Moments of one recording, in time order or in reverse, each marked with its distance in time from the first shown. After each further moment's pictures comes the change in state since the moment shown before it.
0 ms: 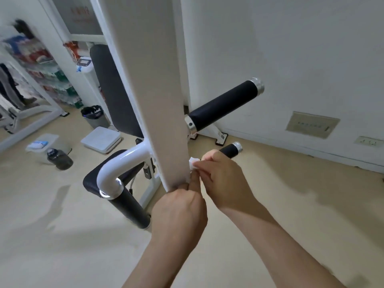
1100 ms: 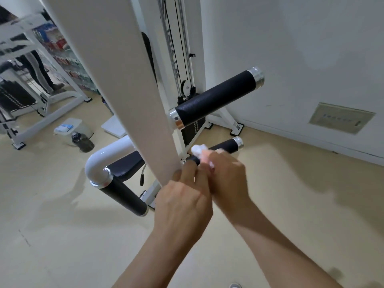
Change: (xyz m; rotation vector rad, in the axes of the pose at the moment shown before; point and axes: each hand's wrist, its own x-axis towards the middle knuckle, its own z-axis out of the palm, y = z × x) left_hand 0.005 0.023 -0.009 -0.032 0.070 0.006; right_hand -0.001 0.023 0.009 0.013 0.176 0.078
